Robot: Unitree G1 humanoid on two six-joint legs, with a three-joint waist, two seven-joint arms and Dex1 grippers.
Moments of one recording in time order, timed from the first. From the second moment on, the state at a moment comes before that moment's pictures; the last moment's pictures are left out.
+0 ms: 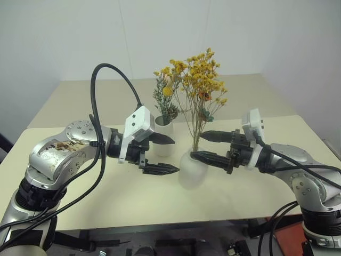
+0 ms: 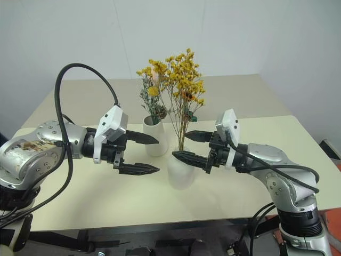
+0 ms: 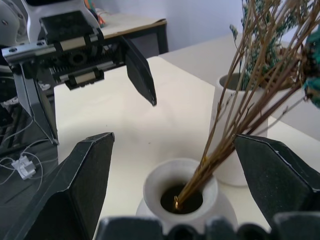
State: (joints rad) left arm -0.75 0.83 -0.11 -0.45 -0.73 0.92 -1.01; right arm -0.46 -0.67 -0.09 -0.43 0.79 0.78 0.83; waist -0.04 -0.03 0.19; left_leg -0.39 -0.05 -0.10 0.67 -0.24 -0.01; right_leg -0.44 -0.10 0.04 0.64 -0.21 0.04
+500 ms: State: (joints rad) left arm -0.75 0.82 -0.11 -0.46 -0.73 0.94 -0.99; right arm -0.59 -0.56 -0.09 -0.31 0.89 0.93 0.67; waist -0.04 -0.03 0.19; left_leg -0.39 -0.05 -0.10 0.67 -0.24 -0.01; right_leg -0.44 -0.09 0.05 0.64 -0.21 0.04
